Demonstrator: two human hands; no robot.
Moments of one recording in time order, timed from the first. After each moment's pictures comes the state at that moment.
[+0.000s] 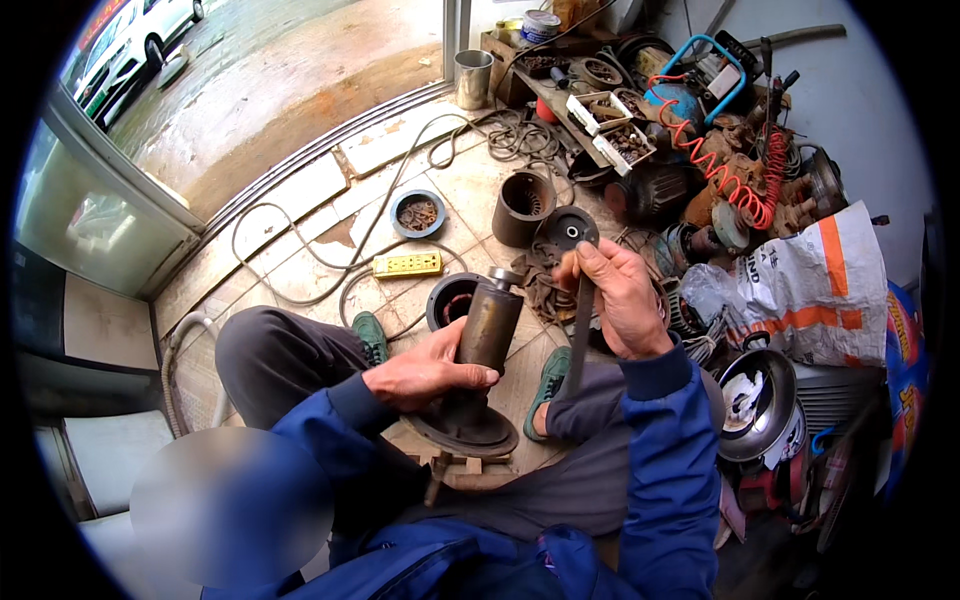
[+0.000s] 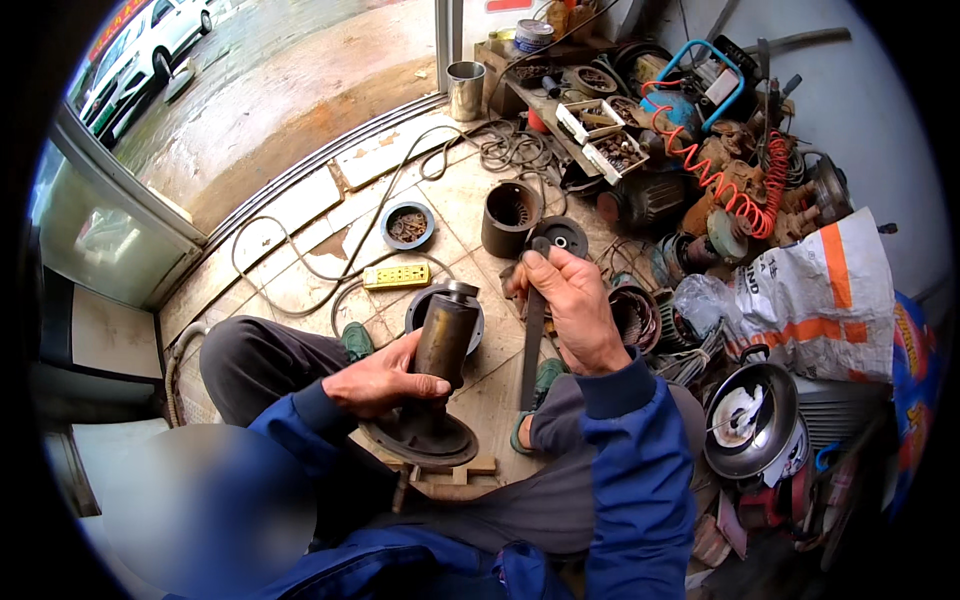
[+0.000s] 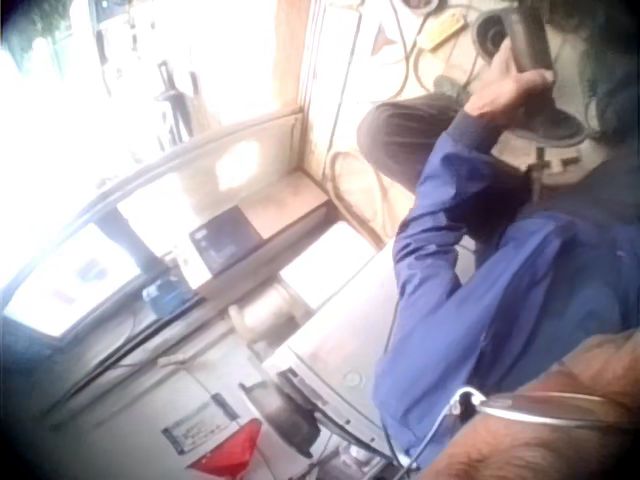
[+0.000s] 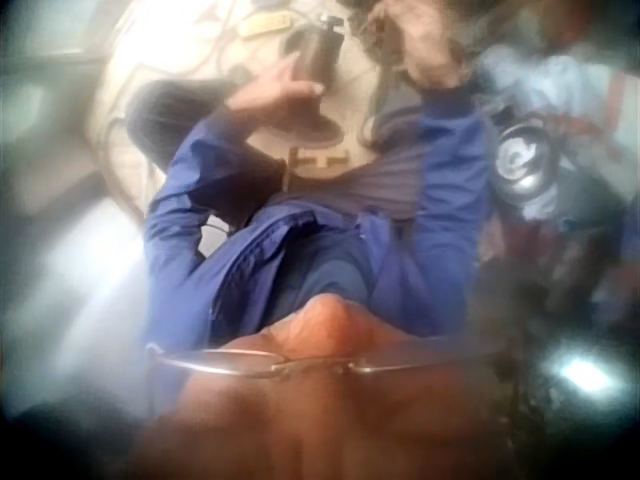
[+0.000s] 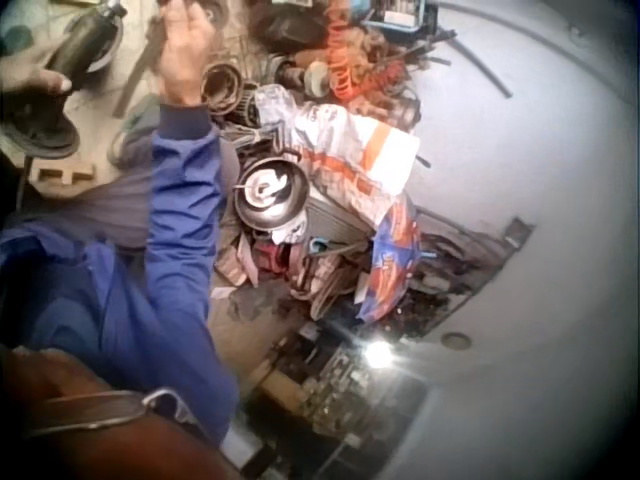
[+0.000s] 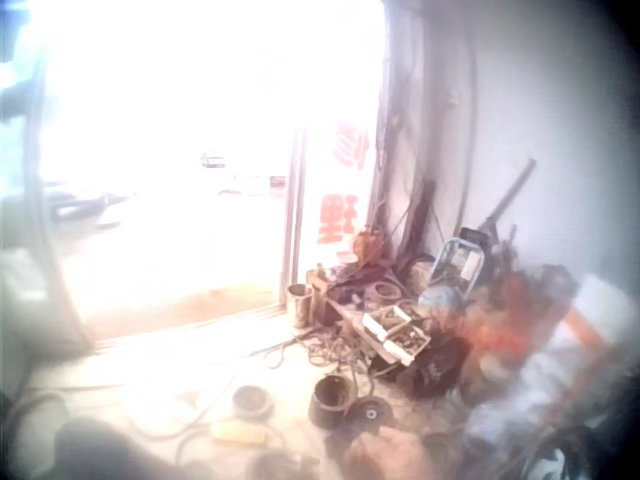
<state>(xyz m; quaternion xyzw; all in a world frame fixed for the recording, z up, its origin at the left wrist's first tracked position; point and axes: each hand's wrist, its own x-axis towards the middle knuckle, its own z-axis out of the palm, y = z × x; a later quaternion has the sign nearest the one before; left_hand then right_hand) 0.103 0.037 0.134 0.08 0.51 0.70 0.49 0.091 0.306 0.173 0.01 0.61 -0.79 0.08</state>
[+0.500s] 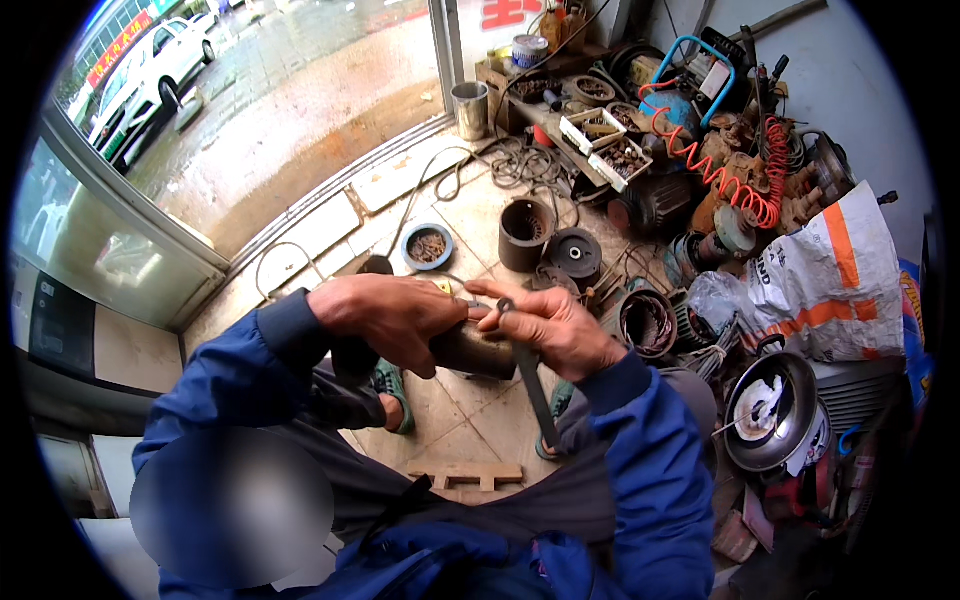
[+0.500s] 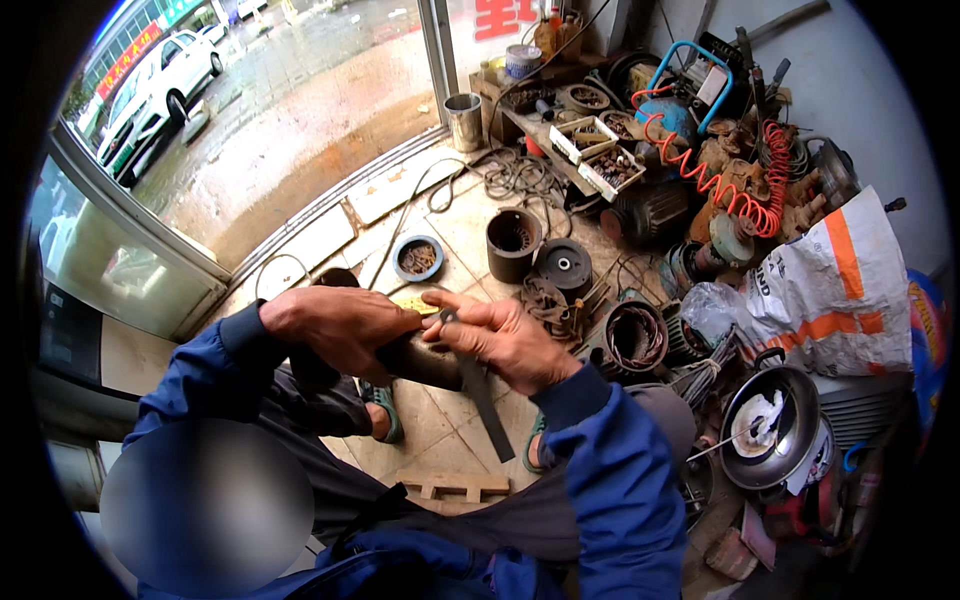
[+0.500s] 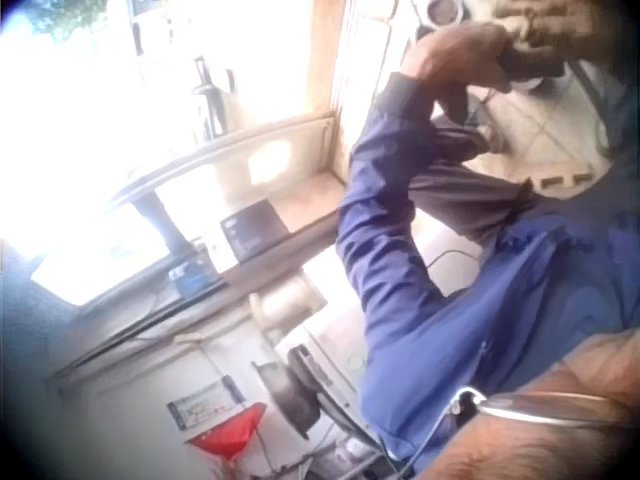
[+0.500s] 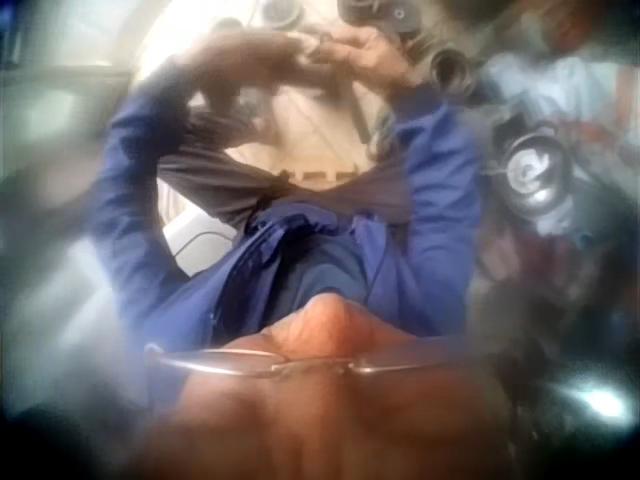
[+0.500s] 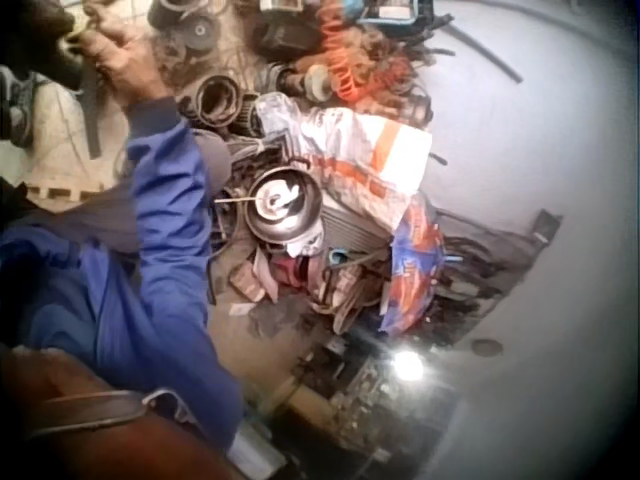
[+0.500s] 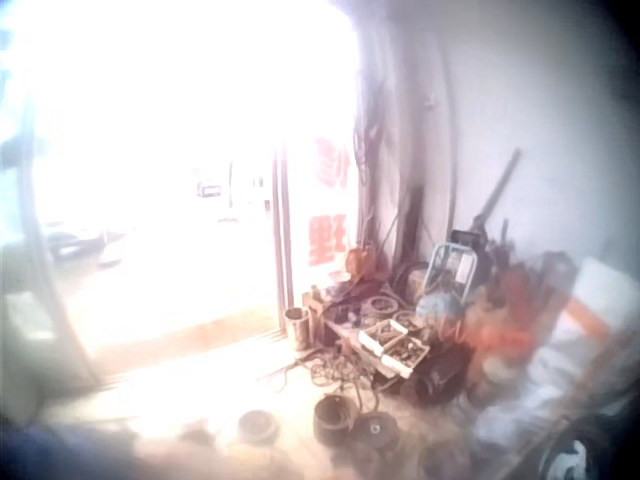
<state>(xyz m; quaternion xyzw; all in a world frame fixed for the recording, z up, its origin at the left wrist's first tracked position) 0.020 0.072 0.288 0.48 0.77 0.06 0.41 0.092 0.288 0.177 -0.14 0.51 -0.81 0.24</state>
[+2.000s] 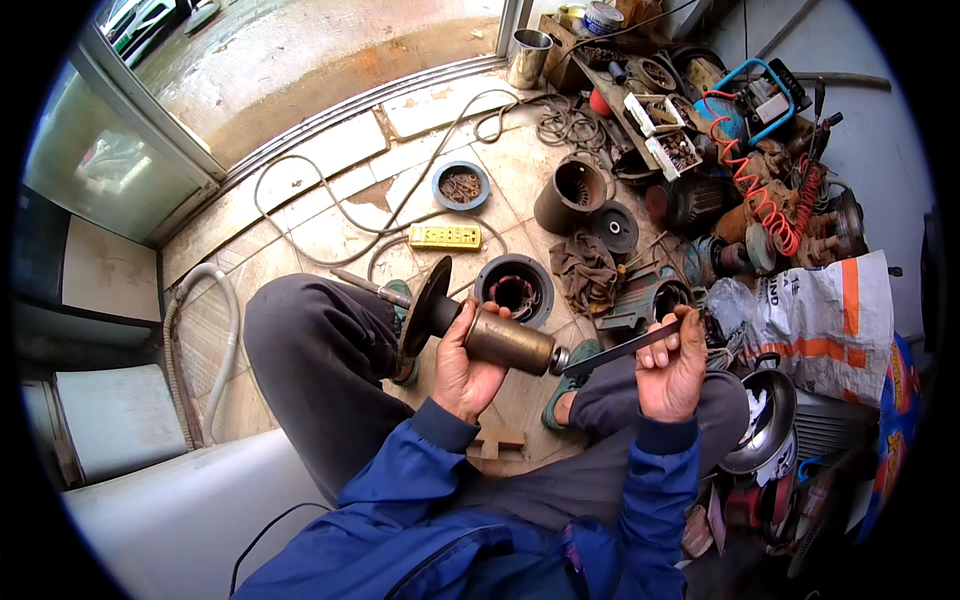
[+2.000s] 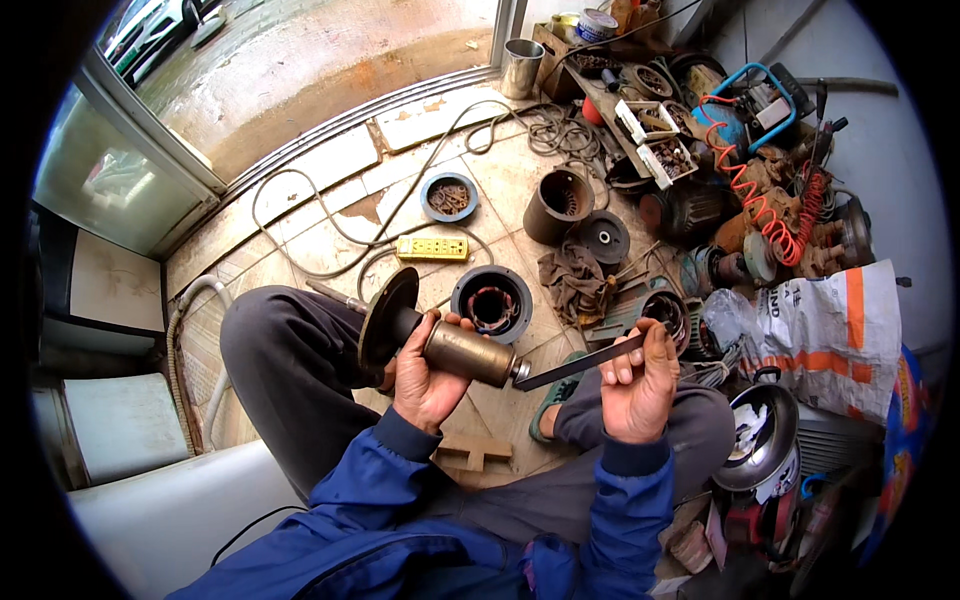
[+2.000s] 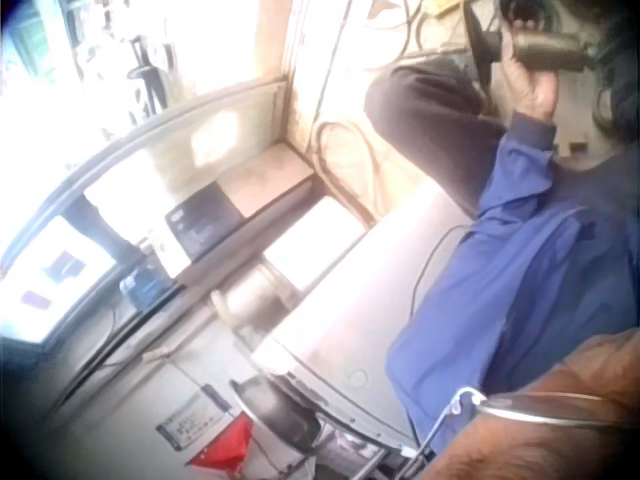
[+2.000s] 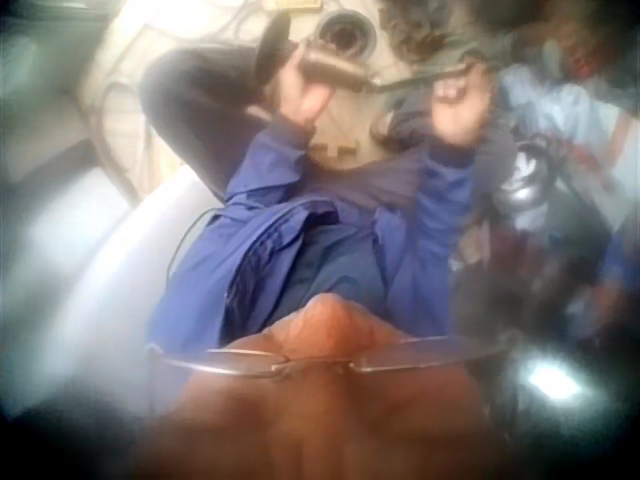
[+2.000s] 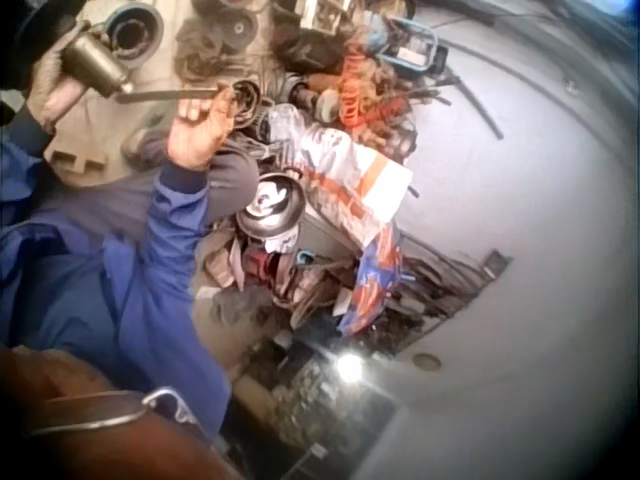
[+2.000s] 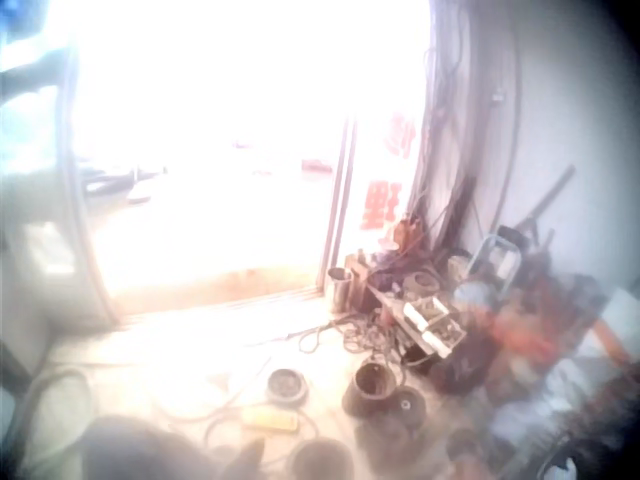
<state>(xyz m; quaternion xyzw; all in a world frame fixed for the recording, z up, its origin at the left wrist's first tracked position) 0.137 0.037 0.059 0.26 -0.01 -0.96 -0.13 0.163 0.274 0.140 0.10 0.39 -0.91 -0.10</state>
